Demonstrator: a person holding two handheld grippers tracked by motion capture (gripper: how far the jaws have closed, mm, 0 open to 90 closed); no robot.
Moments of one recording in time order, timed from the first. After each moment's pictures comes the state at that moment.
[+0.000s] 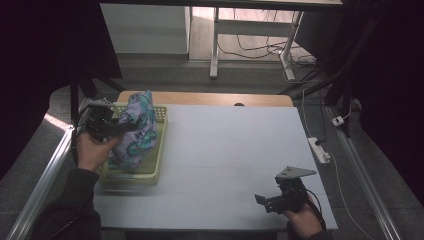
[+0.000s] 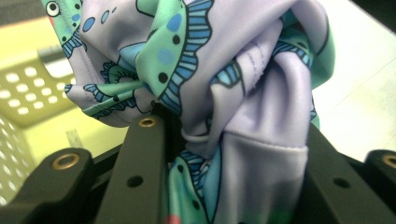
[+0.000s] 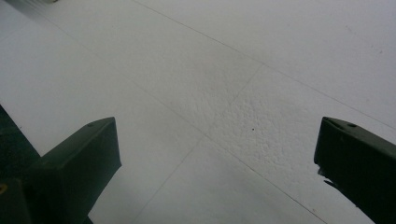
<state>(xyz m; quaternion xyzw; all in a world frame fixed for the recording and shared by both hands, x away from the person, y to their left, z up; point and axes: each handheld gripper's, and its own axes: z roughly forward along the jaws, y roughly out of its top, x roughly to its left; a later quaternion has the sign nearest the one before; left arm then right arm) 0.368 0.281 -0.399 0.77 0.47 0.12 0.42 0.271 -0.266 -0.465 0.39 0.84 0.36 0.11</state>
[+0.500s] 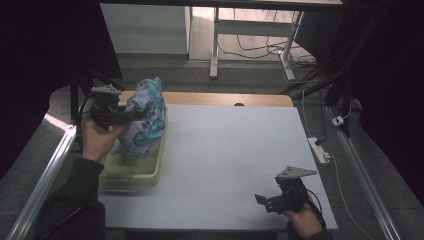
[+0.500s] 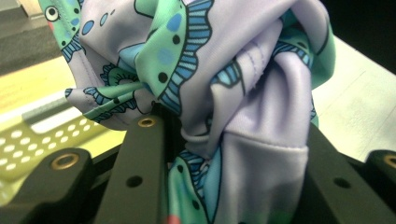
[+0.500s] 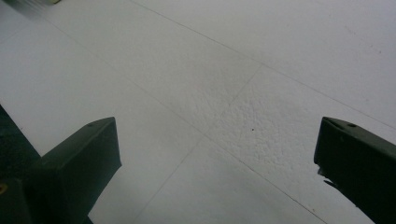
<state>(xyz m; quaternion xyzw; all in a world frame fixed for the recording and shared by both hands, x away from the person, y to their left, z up) 0.378 0.257 -0.359 0.78 0.43 0.13 0.44 0.271 -0.267 -0.465 0.39 0.84 0.36 0.11</state>
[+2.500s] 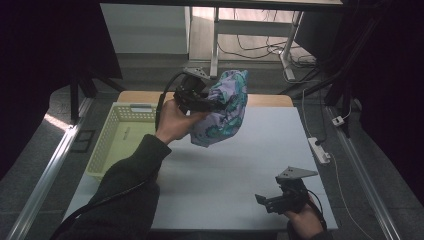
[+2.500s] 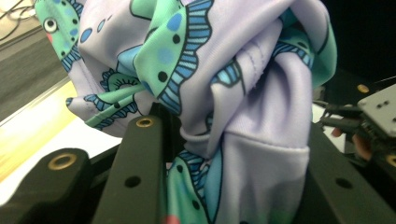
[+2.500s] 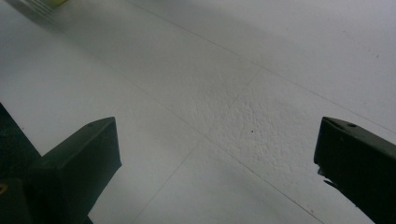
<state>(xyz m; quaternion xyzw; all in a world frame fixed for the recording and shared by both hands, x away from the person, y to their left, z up) 0.415 0.061 -0.304 0.84 0.25 0.06 0.48 0.269 -0.268 -0.464 0.38 0.84 0.37 0.12</state>
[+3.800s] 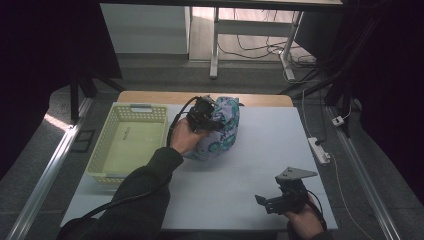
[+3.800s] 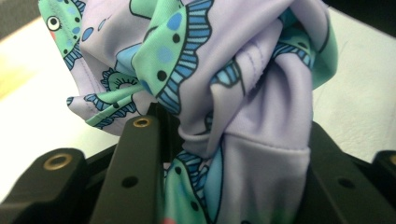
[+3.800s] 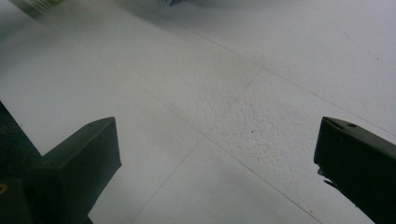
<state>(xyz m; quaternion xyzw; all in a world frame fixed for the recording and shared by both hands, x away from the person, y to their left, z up) 0.457 0.036 -0.425 0.87 0.32 0.07 0.37 0.268 -0.267 -0.464 0.38 0.84 0.36 0.12</state>
